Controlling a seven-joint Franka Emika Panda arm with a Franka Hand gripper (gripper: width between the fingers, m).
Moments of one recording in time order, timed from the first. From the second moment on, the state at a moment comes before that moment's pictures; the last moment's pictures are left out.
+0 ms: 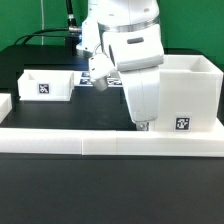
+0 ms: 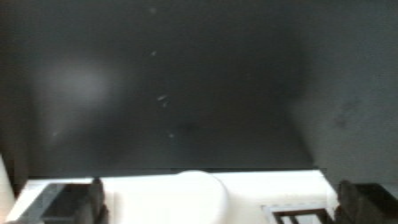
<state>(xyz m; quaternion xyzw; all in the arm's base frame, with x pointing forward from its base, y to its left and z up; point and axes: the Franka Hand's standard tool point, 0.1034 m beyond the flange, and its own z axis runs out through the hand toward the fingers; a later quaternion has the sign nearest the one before) 0.586 0.031 0.022 -0.68 -0.72 -0.02 0.10</state>
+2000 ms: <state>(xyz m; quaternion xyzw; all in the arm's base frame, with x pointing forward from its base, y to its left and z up) 0.495 -0.097 0.048 -0.79 -0.60 -0.06 0.02</state>
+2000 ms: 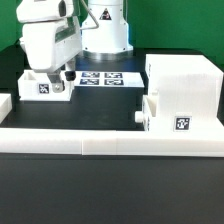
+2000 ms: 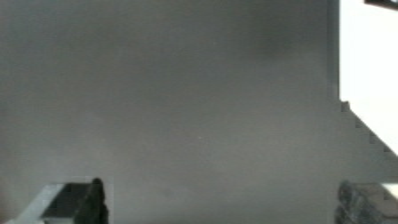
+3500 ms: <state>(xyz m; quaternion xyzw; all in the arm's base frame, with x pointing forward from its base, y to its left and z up) 0.426 -0.088 0.054 -0.99 -0.15 -0.03 0.02</state>
